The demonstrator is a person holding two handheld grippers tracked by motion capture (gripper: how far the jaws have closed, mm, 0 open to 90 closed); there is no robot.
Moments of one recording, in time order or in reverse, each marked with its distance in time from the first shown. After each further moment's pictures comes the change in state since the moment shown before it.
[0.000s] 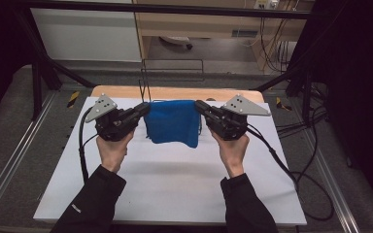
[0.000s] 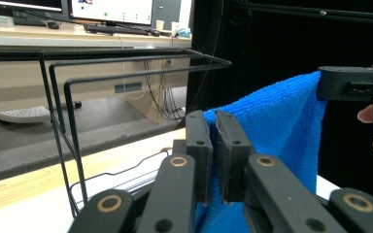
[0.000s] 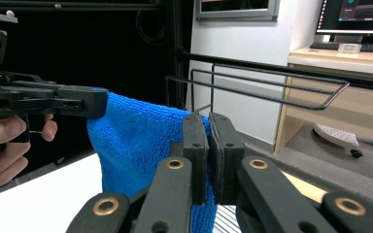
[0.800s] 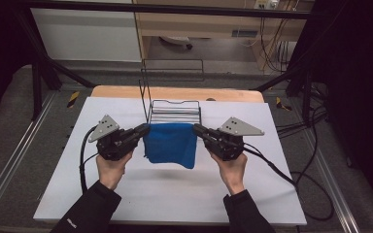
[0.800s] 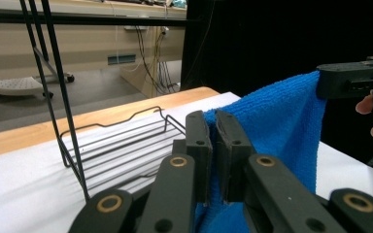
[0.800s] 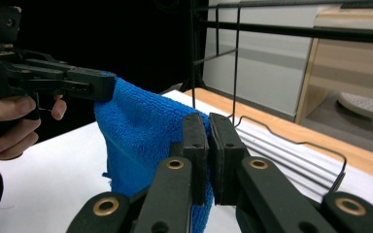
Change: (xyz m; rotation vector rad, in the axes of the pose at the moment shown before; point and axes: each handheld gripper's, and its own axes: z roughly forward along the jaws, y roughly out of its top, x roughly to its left) left arm -0.008 -0.048 -0.015 0.091 -0.021 -0.013; right arm 0.012 -0.049 -0.011 0.087 0.060 0.023
